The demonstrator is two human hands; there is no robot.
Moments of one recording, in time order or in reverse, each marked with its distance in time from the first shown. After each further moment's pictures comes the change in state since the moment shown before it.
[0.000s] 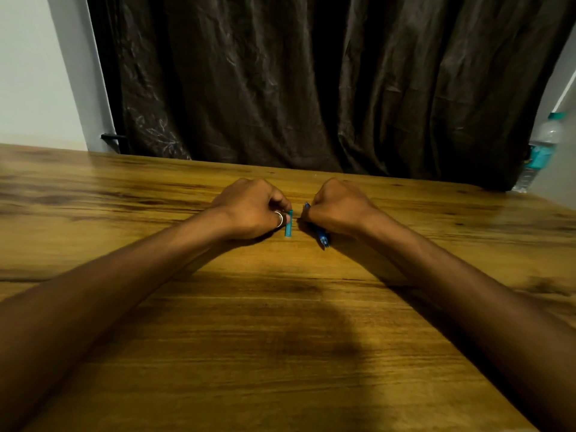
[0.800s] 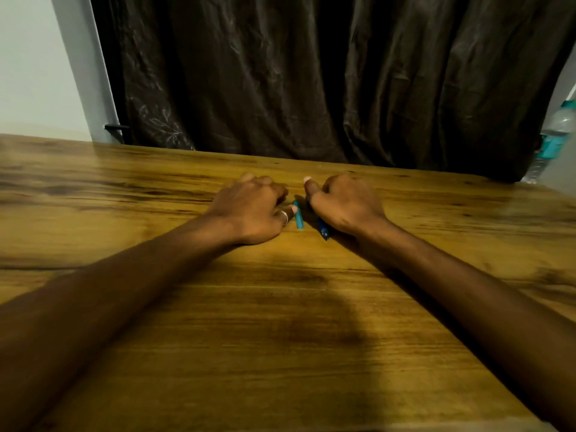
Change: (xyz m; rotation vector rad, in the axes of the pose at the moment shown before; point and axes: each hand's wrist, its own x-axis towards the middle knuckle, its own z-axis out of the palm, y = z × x) left_hand -0.008 -0.007 0.013 0.271 0.017 0.034; right_hand -0.001 0.008 0.024 -0.019 0.224 0.044
